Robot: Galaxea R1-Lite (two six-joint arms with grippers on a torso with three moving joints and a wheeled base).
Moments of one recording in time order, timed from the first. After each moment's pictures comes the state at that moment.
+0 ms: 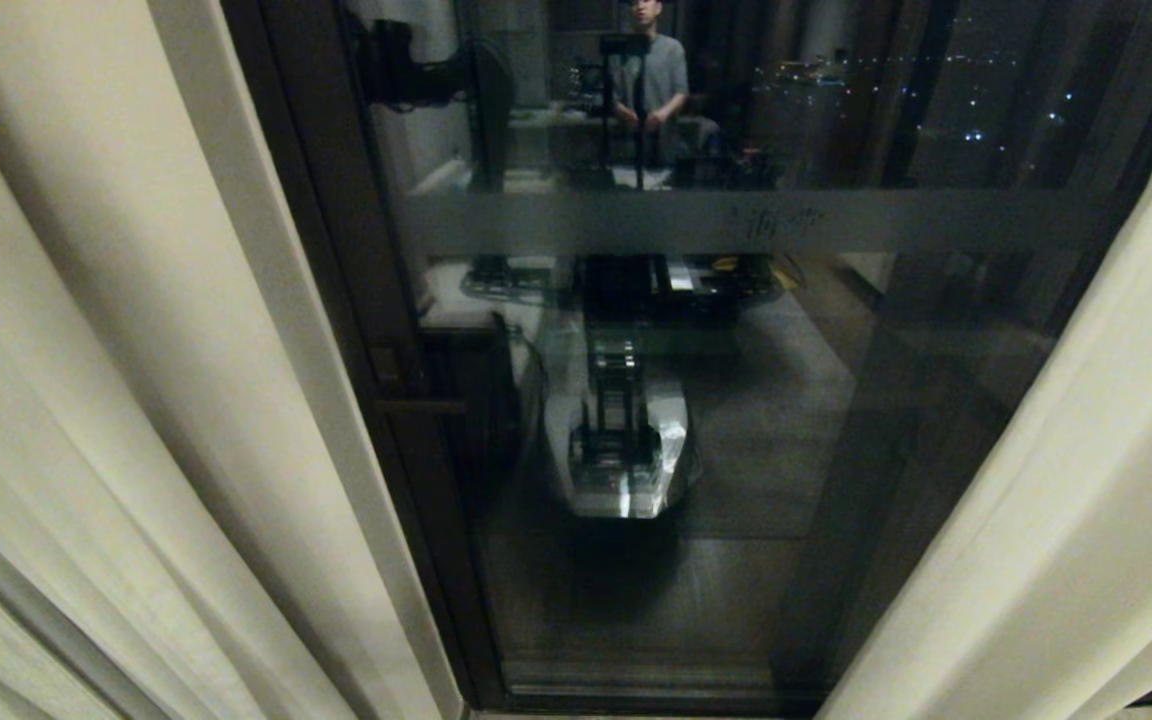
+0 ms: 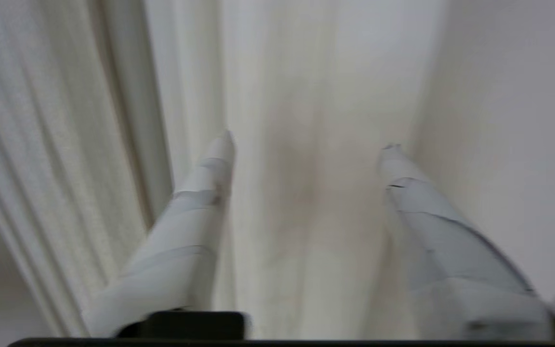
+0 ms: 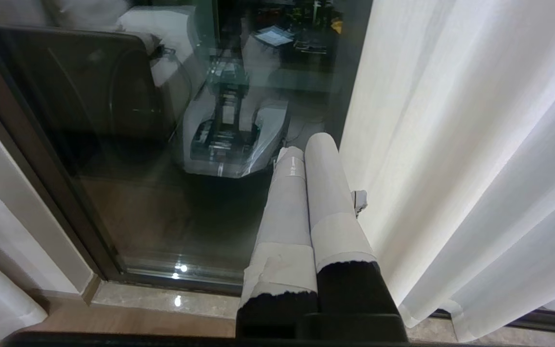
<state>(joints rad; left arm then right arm) 0.42 1.30 -0.97 -0.50 0.23 -0.04 0.01 0.00 0.00 0.00 0.04 -0.06</state>
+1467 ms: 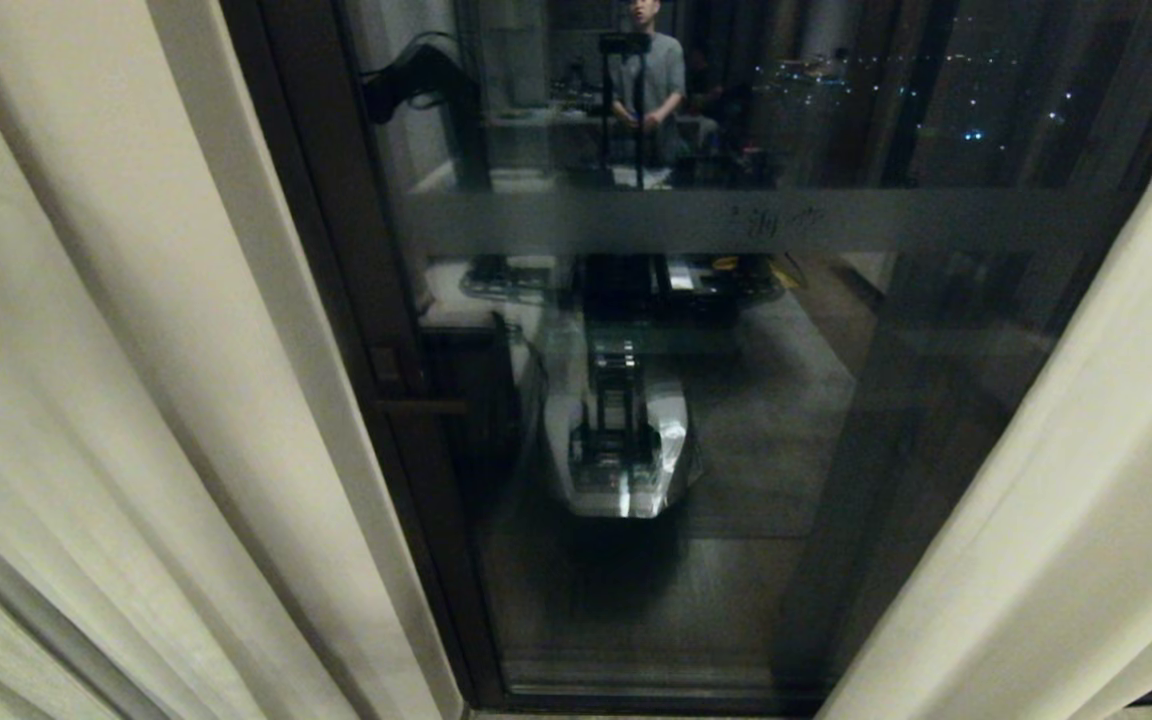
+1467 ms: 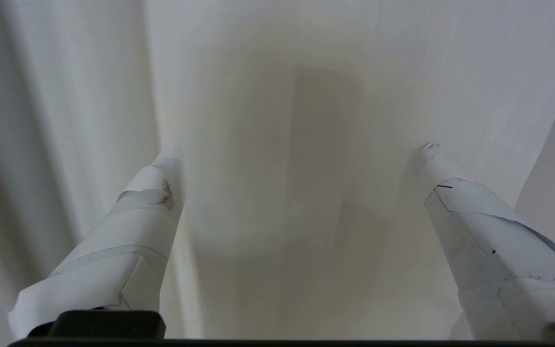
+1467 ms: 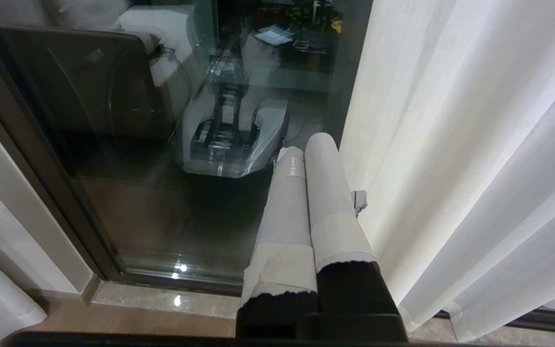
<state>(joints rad) 0.52 1.71 -1.27 -0.67 0.05 -0.10 0.01 0.00 0.00 0.00 0.04 -0.06</state>
